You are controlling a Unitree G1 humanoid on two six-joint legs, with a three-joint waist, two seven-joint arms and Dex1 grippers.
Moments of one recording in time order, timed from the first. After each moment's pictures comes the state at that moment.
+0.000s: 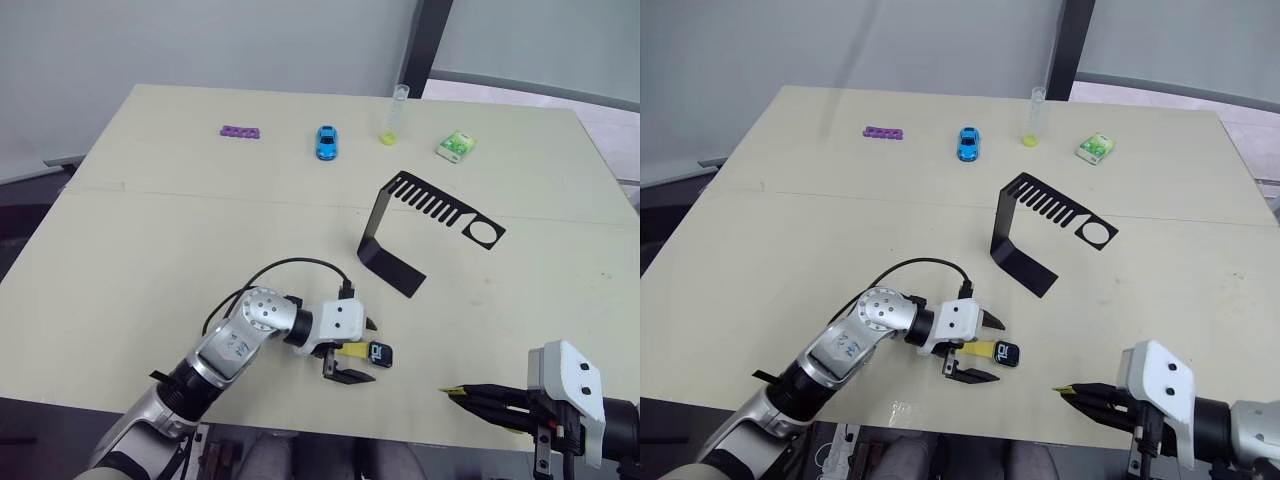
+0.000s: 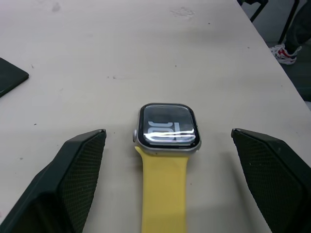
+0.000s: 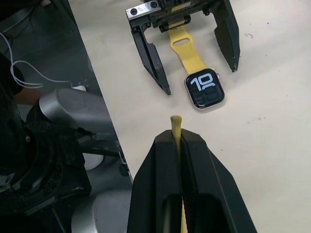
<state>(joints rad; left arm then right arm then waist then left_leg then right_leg) -0.51 0.40 -0.55 -0.18 -0.07 0.43 -1.00 0.68 -0.96 -0.66 -0.95 0.78 0.61 0.94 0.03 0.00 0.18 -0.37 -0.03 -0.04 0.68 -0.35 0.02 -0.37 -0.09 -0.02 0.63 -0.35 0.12</state>
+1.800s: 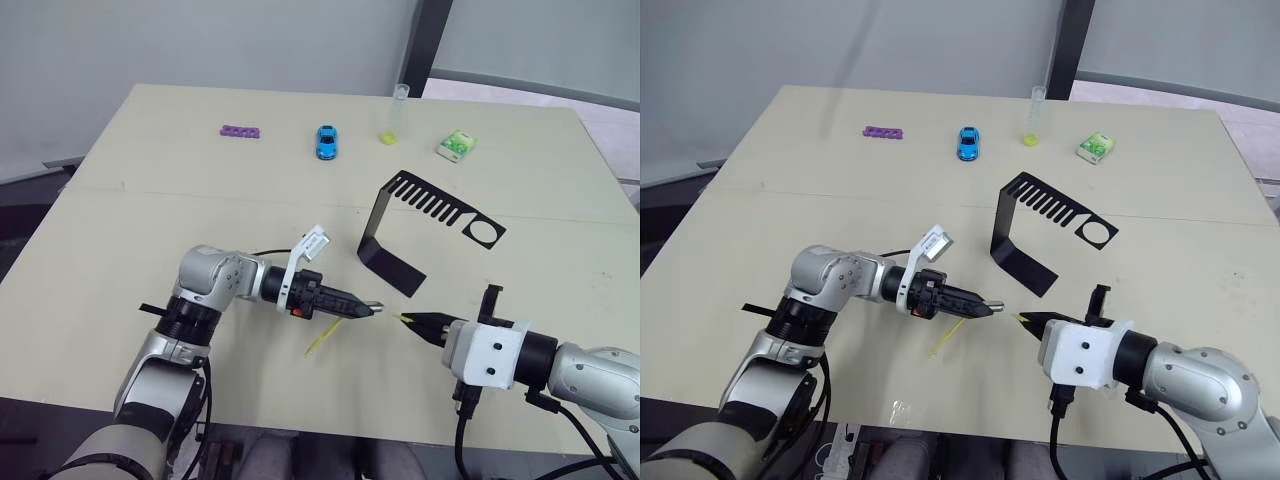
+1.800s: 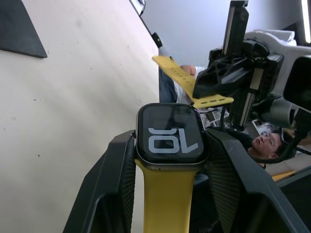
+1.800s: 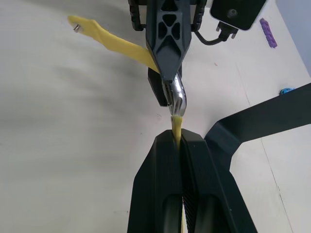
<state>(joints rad) -0.81 0.33 -0.19 0.18 -0.63 1.31 -1.12 0.13 -0.91 -0.12 -0.93 0.12 0.37 0.76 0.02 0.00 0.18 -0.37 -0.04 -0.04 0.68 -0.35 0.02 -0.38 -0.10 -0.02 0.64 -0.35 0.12</state>
